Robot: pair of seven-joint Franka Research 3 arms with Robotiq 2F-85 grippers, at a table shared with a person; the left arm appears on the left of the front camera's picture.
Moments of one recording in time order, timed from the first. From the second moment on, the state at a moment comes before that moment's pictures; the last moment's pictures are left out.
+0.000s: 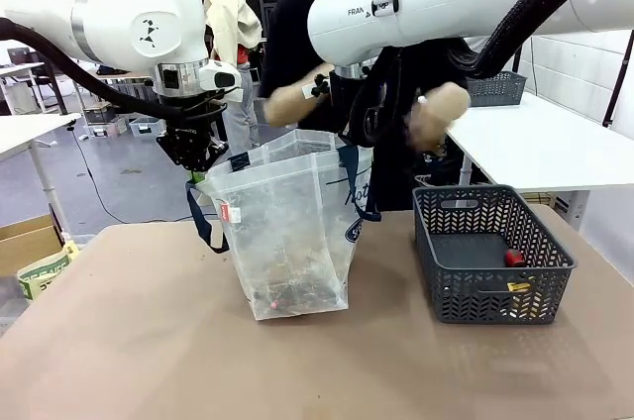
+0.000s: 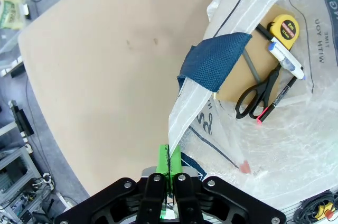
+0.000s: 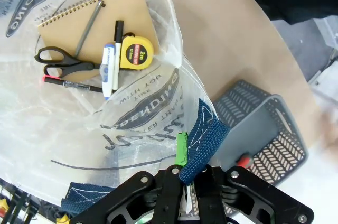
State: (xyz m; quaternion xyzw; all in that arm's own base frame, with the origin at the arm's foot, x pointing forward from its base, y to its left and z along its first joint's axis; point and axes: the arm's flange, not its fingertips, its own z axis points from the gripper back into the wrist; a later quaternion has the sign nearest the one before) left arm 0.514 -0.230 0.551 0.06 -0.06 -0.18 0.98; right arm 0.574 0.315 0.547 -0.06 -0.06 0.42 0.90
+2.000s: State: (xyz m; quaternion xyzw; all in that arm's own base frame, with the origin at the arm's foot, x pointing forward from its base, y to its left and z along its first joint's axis) left arm 0.514 -0.230 0.551 0.06 -0.06 -0.18 0.98; right arm 0.574 0.315 0.547 -0.06 -0.06 0.42 0.90
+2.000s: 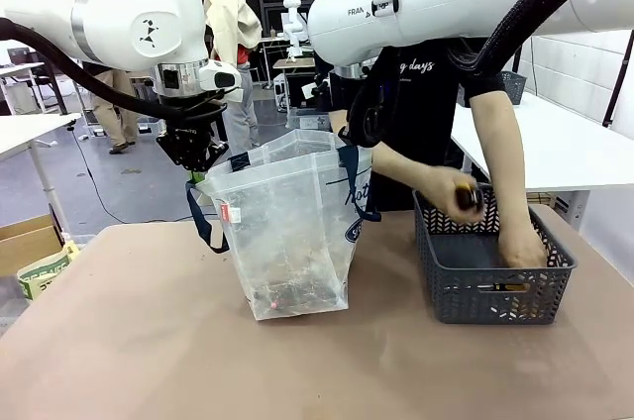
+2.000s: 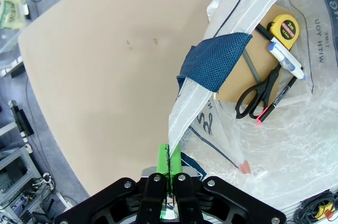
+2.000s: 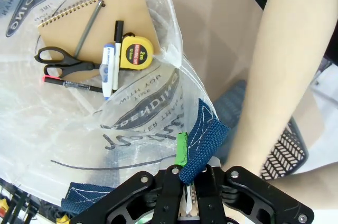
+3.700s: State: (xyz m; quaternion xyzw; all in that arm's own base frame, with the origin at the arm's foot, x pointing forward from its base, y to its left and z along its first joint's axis) left arm 0.514 -0.230 0.551 0.06 -0.06 -0.18 0.98; right arm 0.574 0.315 0.547 -0.06 -0.06 0.42 0.90
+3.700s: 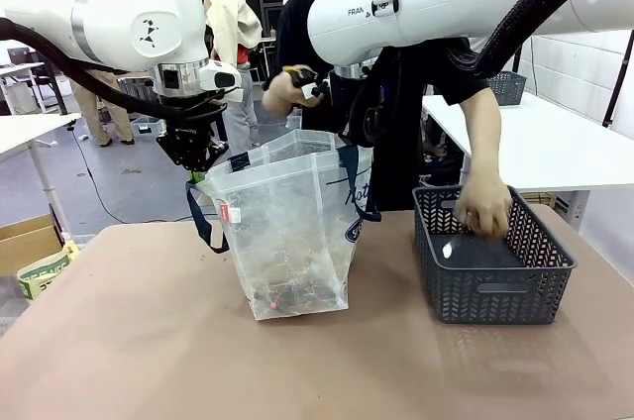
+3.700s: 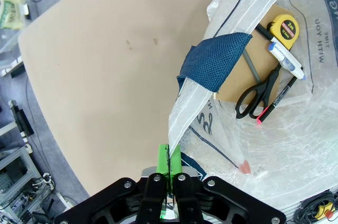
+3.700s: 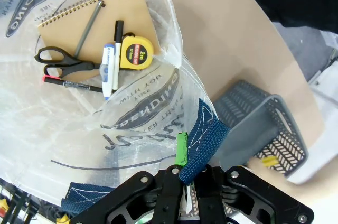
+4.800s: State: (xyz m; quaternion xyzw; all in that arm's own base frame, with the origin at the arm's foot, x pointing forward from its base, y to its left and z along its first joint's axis) left arm 0.514 -0.230 0.551 0.06 -0.06 -0.18 0.98; right arm 0.574 0.316 0.546 -0.06 -0.06 0.42 0.90
